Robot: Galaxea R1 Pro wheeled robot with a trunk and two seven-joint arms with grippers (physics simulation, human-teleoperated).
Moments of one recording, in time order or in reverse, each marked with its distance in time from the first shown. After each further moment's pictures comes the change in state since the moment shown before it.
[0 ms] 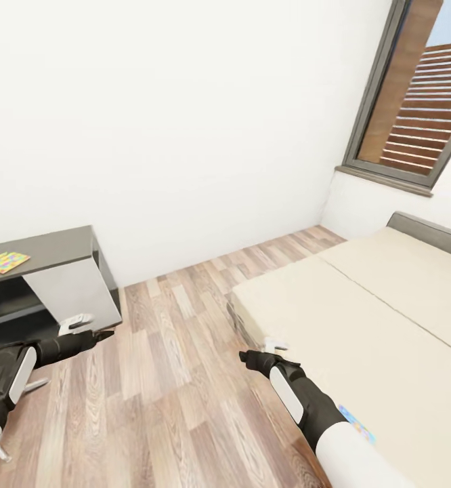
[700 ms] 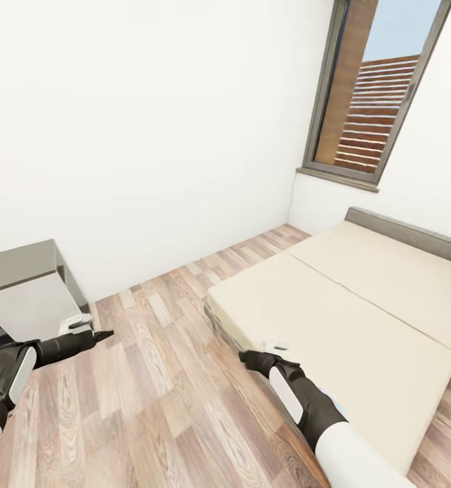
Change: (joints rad) left arm 0.000 0.000 0.001 0.000 0.000 0.000 0.000; right arm 0.000 0.002 0.004 0.000 0.000 0.000 0.000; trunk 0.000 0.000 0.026
